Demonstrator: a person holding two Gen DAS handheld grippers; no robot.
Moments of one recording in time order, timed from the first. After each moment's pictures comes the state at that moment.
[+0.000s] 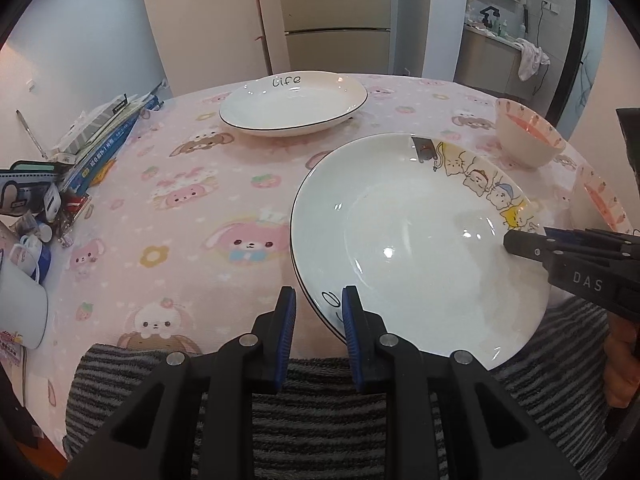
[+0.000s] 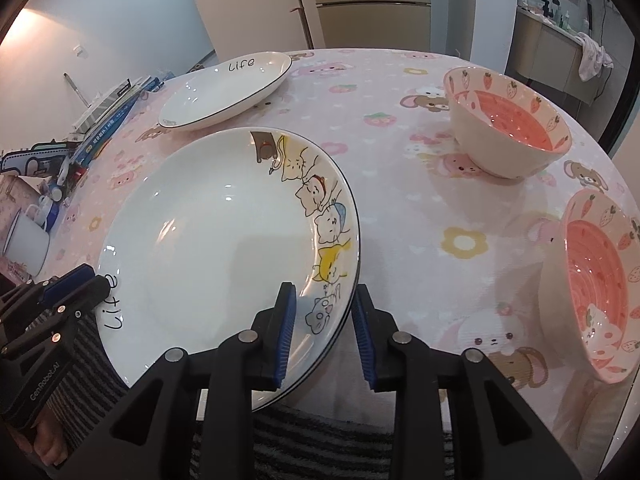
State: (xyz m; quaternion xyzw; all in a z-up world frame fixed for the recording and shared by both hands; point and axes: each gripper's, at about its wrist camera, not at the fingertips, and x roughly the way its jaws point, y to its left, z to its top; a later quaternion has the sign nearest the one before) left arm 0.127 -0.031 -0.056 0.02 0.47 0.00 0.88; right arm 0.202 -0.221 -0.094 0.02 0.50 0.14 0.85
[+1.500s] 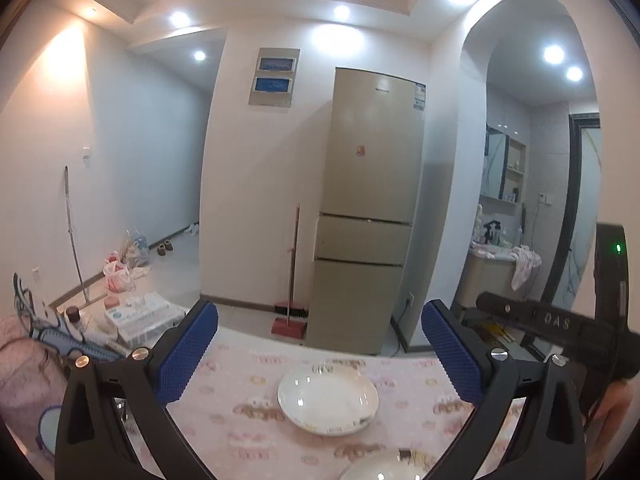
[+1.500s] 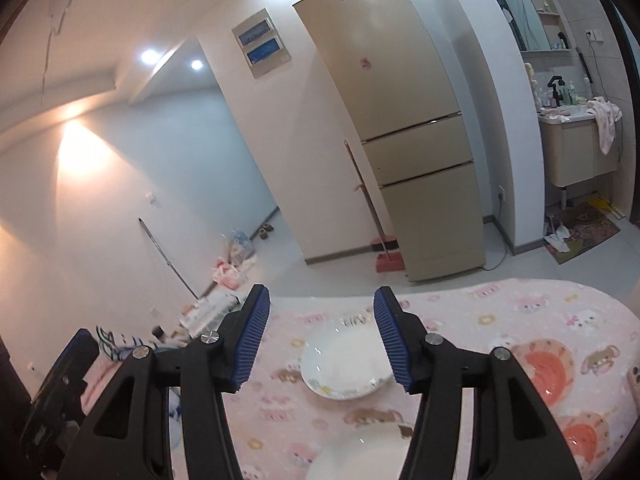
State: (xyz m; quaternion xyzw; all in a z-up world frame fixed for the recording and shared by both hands) left arm 0.132 0.065 0.228 -0.07 0.10 0.02 0.99; right arm 0.252 -0.185 0.165 0.16 0.24 0.22 0.93
